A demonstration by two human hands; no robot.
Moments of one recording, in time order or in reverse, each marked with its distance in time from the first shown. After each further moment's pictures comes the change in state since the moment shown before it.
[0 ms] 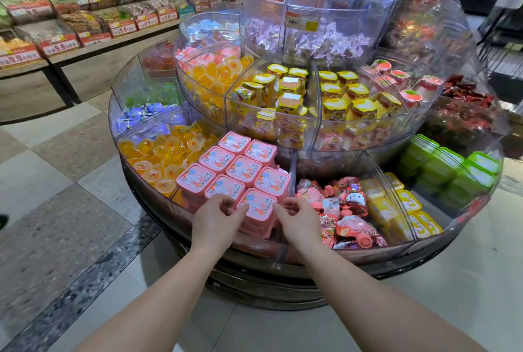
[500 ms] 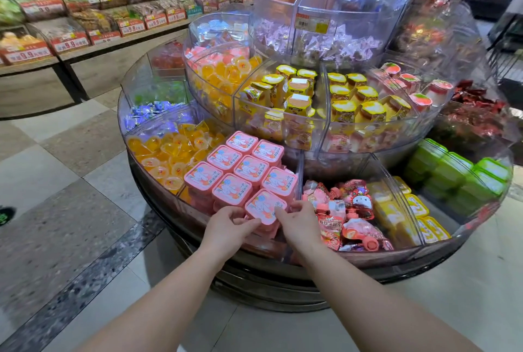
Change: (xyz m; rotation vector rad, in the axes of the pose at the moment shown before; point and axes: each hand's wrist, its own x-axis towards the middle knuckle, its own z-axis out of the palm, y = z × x) left_hand -0.002 -0.020 0.007 -0.255 -0.231 -0.217; right_hand -0.001 -0.002 0.012 0.028 -0.027 0.108
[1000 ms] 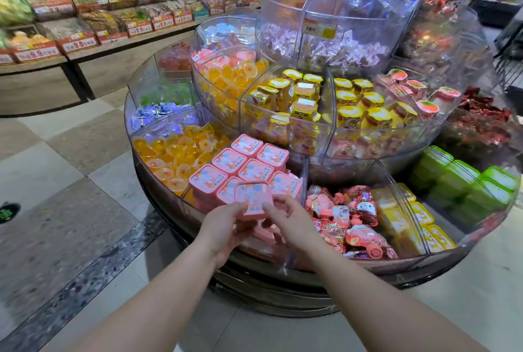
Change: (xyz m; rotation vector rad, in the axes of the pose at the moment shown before) left_hand -0.002 0.023 -0.009 -0.647 -0.114 -0.169; right_hand -0.006 -0.018 0.002 0.067 -0.351 -0.140
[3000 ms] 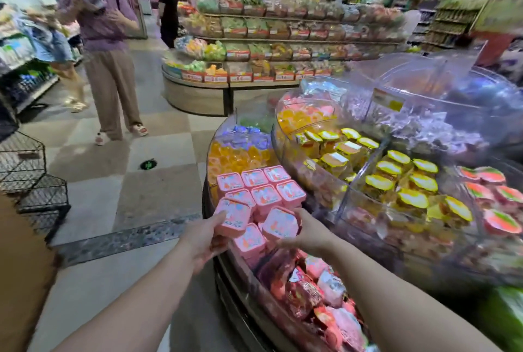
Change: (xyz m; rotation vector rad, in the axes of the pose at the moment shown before) left_hand -0.042 -0.047 0.080 -0.255 0.634 0.204; right_hand 0.077 -0.033 -0.143 -0.625 -0.644 -0.273
